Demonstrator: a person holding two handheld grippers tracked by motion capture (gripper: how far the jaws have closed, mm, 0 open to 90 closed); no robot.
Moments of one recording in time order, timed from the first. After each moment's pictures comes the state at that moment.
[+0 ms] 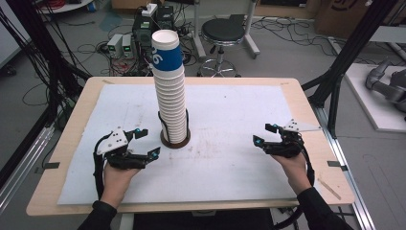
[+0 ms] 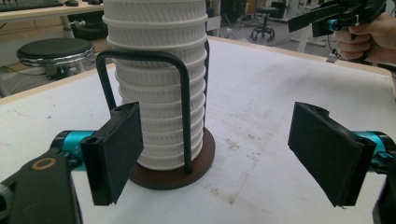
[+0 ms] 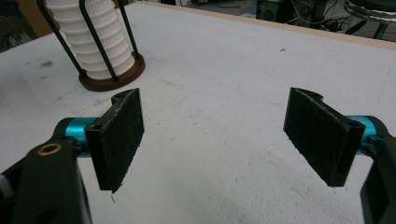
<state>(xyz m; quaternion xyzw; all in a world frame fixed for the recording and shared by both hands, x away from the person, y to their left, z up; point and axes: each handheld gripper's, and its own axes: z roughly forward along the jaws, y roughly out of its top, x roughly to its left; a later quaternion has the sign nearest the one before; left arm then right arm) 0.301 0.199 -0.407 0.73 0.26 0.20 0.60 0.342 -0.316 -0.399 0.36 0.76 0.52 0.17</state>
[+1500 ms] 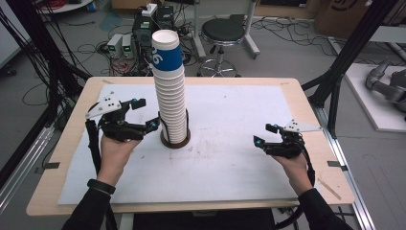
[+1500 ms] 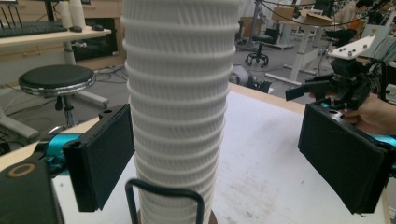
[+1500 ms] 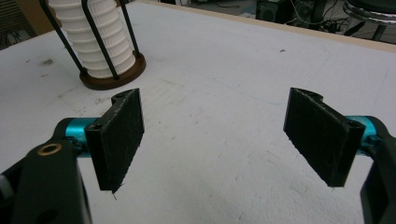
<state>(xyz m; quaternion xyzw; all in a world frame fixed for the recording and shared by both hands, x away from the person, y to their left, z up) 0.336 0.192 -0.313 0.71 0.26 0.19 0.63 0.340 -0.316 -0.397 0.36 0.76 0.51 0.17</state>
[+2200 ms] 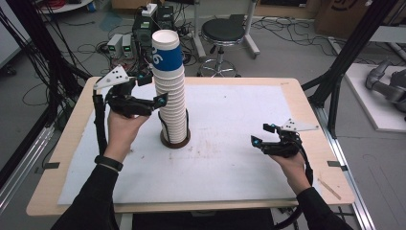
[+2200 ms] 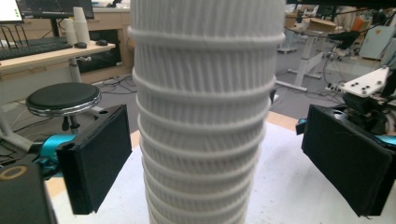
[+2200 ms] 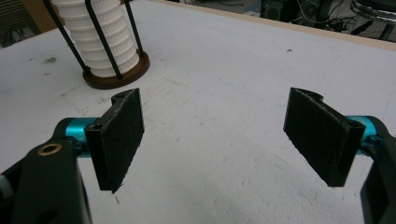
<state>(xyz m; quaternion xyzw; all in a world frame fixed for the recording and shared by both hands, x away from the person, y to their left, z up) 0.374 0.170 -0.268 0.71 0.25 0.20 0.63 0.342 -0.310 -0.398 0.35 0.77 0.51 0.17</state>
